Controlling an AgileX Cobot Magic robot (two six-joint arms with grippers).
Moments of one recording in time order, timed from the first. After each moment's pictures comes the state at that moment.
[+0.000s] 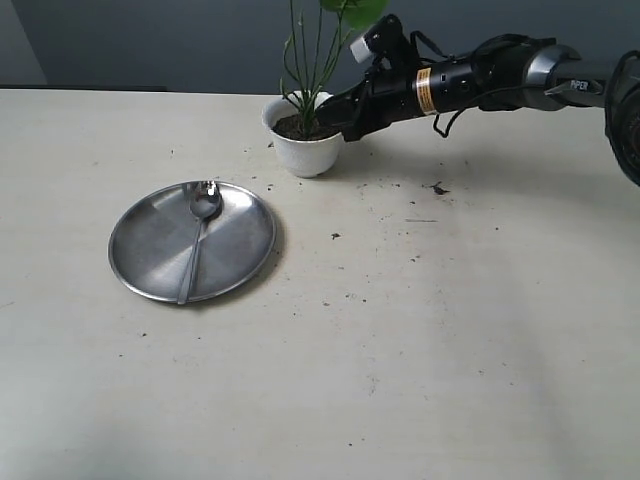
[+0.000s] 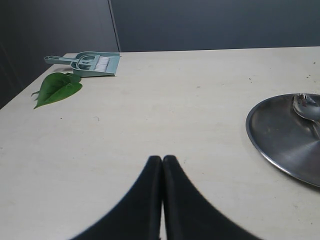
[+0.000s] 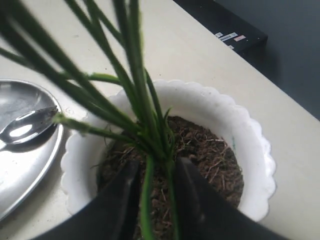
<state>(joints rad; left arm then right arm) 0.30 0.01 -0.01 0.01 0.34 0.06 0.34 2.47 -1.88 -1.75 -0.85 1.36</state>
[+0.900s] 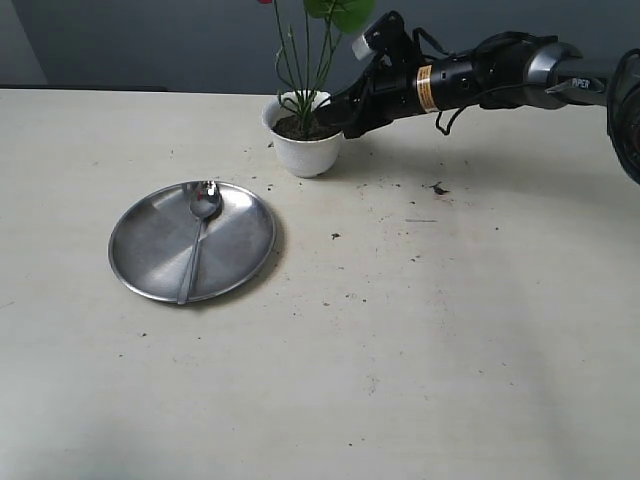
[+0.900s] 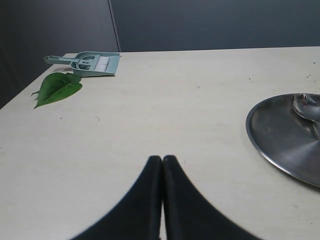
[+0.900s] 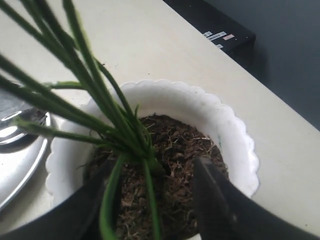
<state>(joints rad) 0.30 0.01 -0.01 0.01 0.34 0.06 0.34 2.46 -1.88 -1.75 -0.81 1.36</state>
